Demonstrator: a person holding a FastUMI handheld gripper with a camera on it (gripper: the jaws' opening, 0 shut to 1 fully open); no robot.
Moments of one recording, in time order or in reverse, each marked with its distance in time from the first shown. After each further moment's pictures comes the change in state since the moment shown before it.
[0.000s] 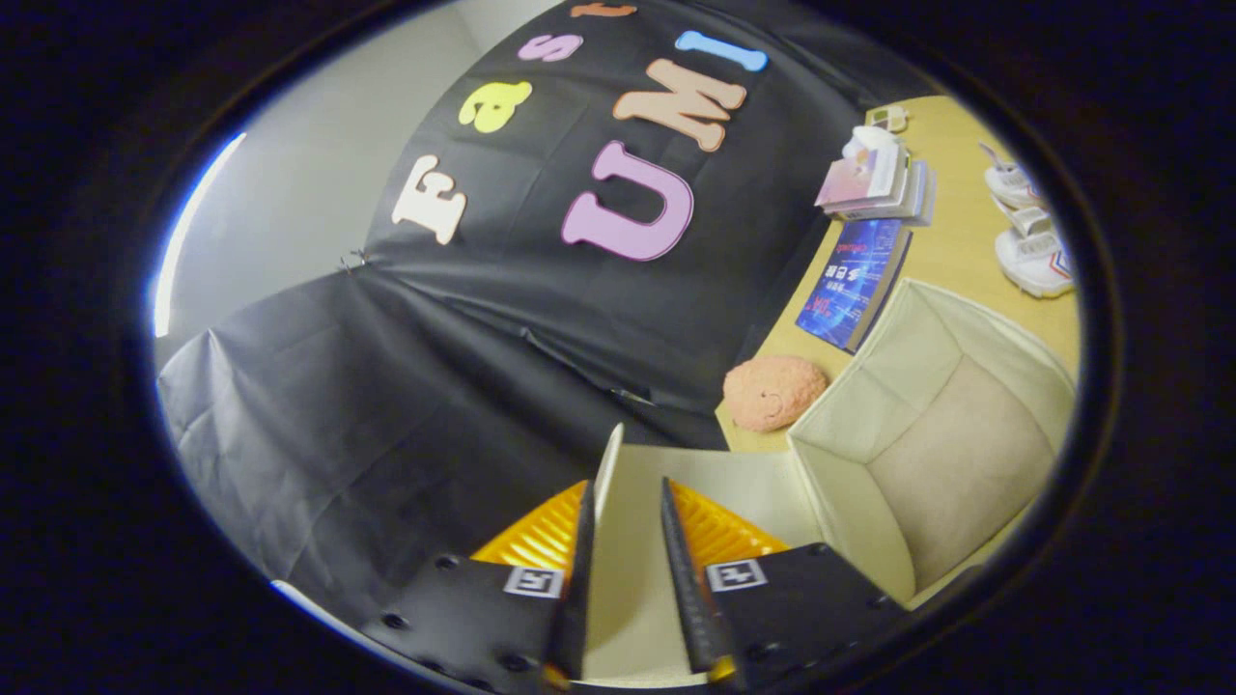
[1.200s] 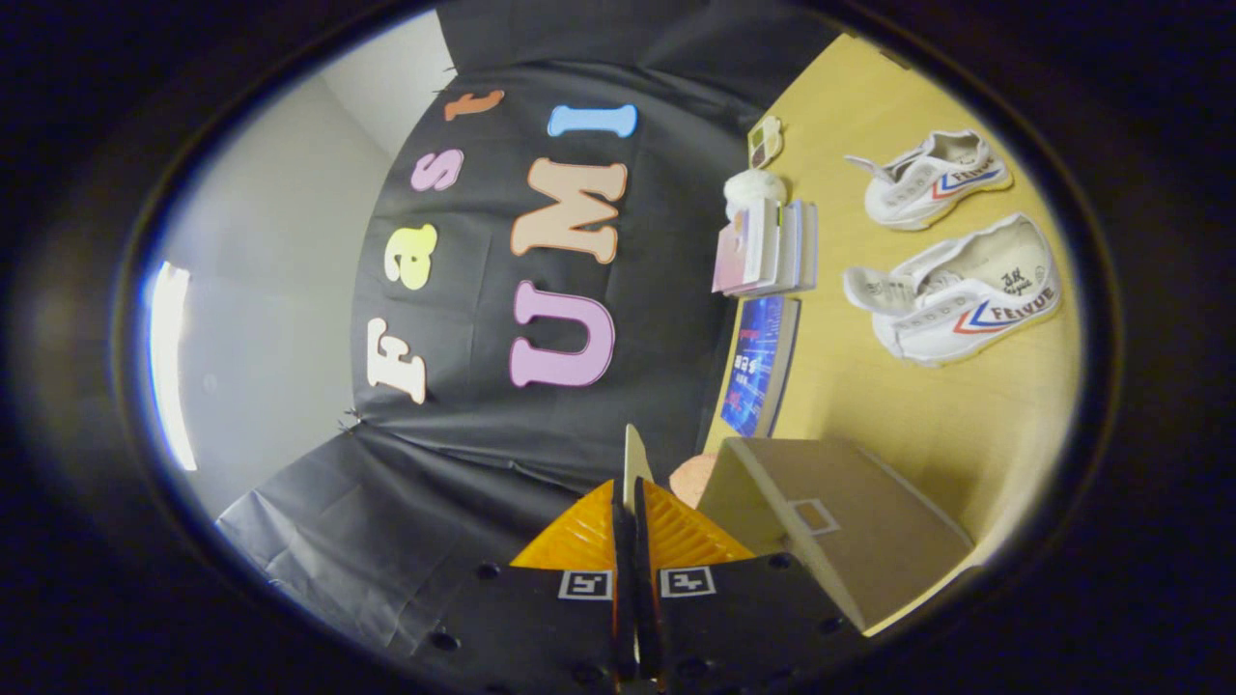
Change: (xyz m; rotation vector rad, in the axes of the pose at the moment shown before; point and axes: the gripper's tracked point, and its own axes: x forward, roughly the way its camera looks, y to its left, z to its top) arm -0.080 -0.128 0.151 0.342 -0.229 0.047
